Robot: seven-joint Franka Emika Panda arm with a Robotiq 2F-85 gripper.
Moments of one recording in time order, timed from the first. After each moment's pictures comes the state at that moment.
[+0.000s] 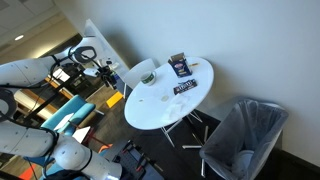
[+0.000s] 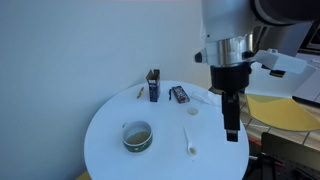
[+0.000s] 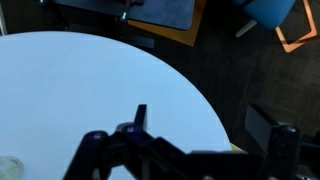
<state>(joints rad) 0.16 -0.24 0.07 -2.08 0.25 1.61 0.03</state>
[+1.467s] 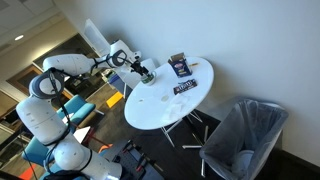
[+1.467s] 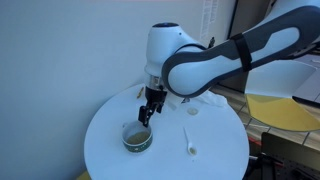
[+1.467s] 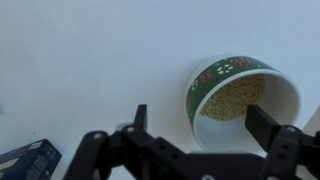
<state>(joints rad) 0.12 0.28 0.08 -1.81 0.03 2.27 0.17</state>
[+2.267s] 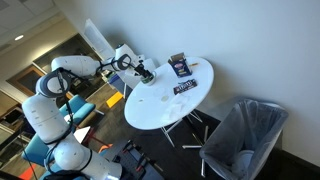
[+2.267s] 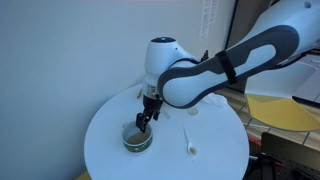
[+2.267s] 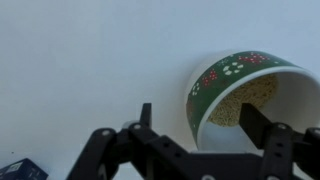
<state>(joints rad) 0.13 0.34 0.08 -1.81 0.06 2.35 0.20</state>
